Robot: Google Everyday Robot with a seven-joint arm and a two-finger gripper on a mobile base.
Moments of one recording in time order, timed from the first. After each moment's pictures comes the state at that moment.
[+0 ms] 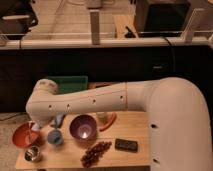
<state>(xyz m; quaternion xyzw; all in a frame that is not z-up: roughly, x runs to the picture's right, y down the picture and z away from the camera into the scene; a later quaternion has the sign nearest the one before) -0.308 0.149 0.675 -0.13 -0.30 -0.43 0.84</state>
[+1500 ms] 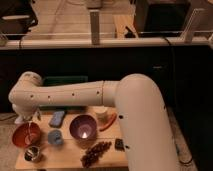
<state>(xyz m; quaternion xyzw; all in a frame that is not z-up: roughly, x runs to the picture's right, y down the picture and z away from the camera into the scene) -0.402 0.118 0.698 -0.09 -0.35 -0.48 0.80</state>
